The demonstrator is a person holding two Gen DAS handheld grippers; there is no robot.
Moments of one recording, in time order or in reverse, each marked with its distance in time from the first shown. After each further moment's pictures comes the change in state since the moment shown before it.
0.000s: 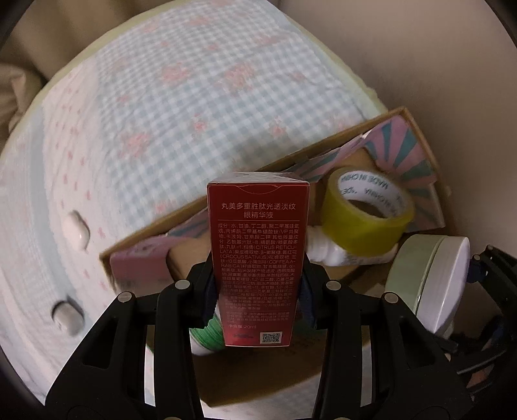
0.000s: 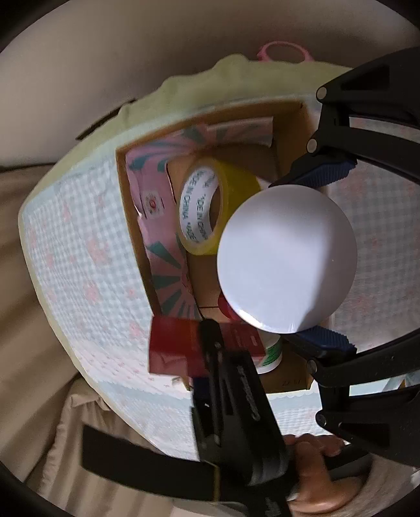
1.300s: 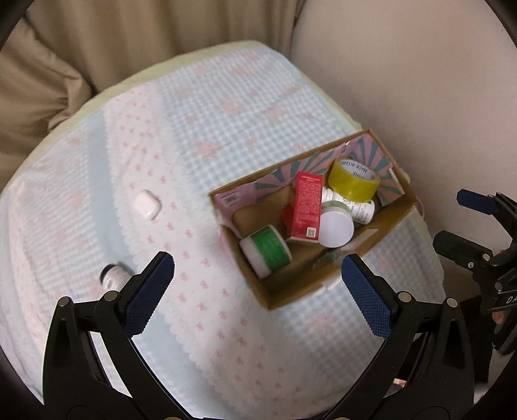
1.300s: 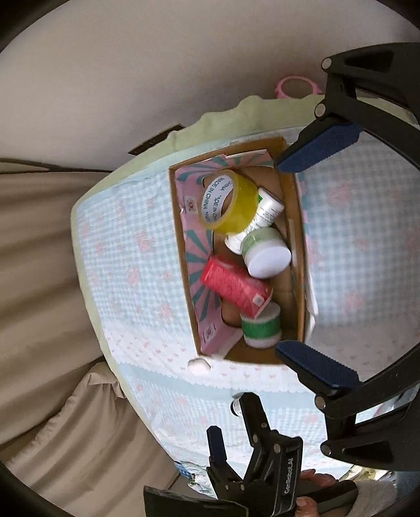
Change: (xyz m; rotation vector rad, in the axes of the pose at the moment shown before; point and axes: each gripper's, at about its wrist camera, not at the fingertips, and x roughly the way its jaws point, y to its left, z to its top) left arm -0.151 0.066 -0.112 -0.036 -0.221 -0.011; right arm -0.096 0.065 -0.044 -0.083 -0.198 -0.133
